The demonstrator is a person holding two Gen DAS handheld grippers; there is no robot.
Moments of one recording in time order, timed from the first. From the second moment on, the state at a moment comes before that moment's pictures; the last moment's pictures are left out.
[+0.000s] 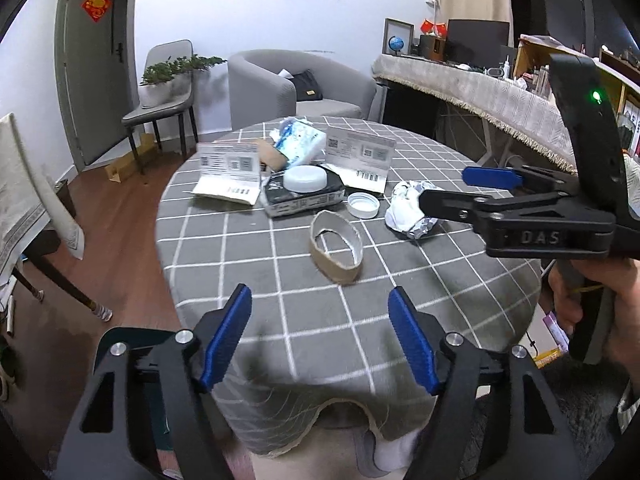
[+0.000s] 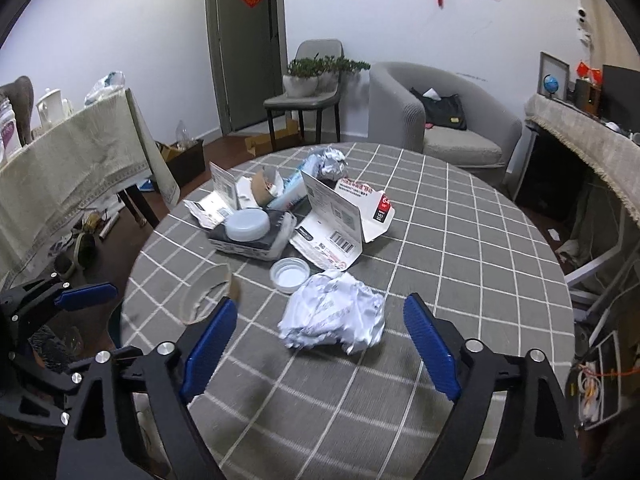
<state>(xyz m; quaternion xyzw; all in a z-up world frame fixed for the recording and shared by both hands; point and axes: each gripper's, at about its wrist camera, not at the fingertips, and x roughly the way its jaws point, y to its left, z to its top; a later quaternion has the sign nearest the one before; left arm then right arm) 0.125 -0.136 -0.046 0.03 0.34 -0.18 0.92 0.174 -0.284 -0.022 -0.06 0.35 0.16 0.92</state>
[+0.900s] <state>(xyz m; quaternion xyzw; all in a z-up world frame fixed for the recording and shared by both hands) 0.187 -0.160 -0.060 0.03 0.38 -0.21 0.90 0.204 -0.294 -0.022 0.00 0.37 0.17 0.91</state>
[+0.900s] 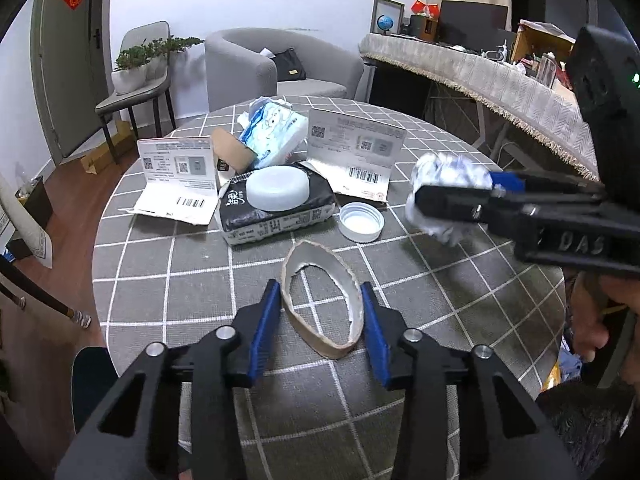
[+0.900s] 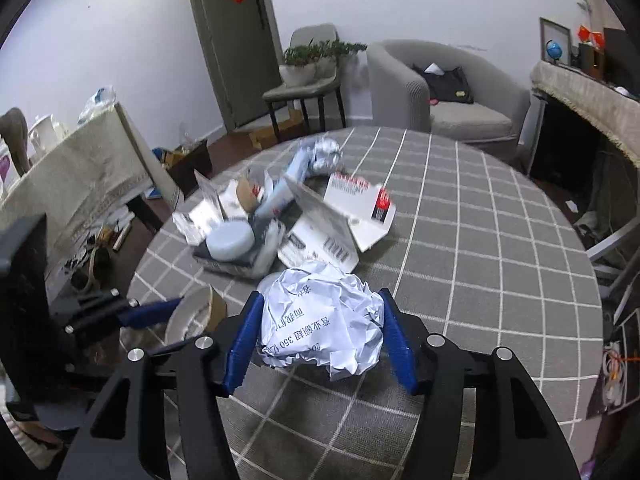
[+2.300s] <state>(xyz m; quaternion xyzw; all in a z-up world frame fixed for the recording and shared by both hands) 0.187 0.094 -0.102 -0.10 0.42 -0.06 0.90 0.224 -0.019 -0.023 -0.05 0.36 0.32 0.87</state>
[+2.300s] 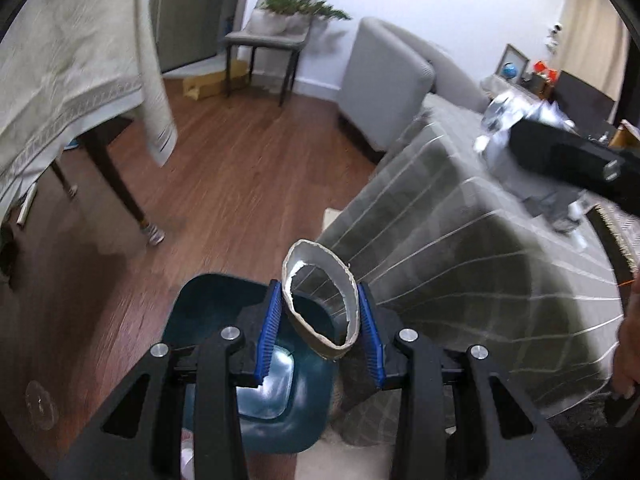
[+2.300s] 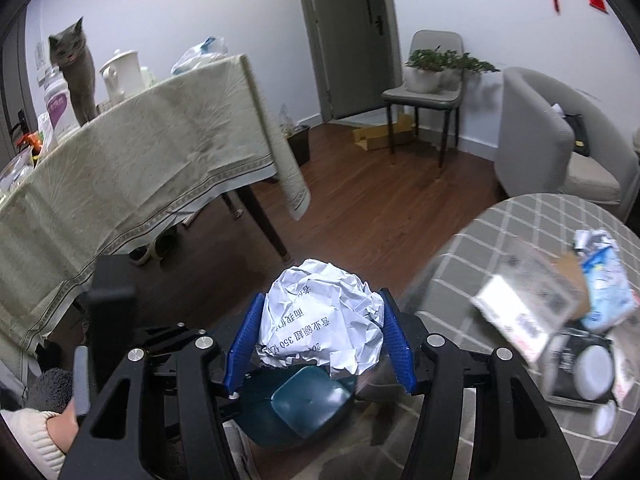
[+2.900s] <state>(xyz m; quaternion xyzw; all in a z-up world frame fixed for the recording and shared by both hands) 0.175 0.155 -0.196 -0.17 0.55 -0.03 0.82 0.239 0.055 -0.092 -0.09 0.46 0.32 0.83</state>
